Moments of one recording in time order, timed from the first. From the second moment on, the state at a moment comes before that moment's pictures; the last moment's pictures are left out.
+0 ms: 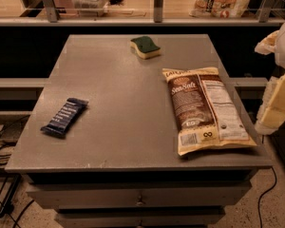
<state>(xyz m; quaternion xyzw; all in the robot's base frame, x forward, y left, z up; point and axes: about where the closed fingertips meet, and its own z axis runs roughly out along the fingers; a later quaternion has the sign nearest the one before) 0.438 -0.217 0.976 -0.60 0.78 -0.03 0.16</state>
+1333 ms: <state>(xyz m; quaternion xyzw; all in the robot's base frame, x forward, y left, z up) 0.501 -0.169 0.991 -0.61 0.72 0.02 0.34</state>
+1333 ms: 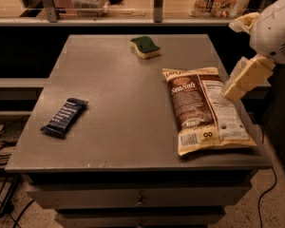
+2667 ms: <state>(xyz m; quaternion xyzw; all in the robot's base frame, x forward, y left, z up) 0.635 -0.112 0.953 -0.60 0.72 0.02 0.35</state>
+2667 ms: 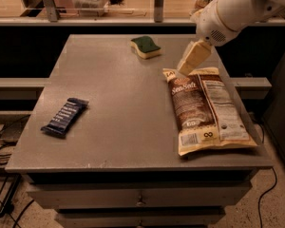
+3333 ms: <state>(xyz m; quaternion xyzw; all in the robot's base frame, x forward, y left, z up) 0.672 -0.081 0.944 -0.56 0.73 0.05 0.40</state>
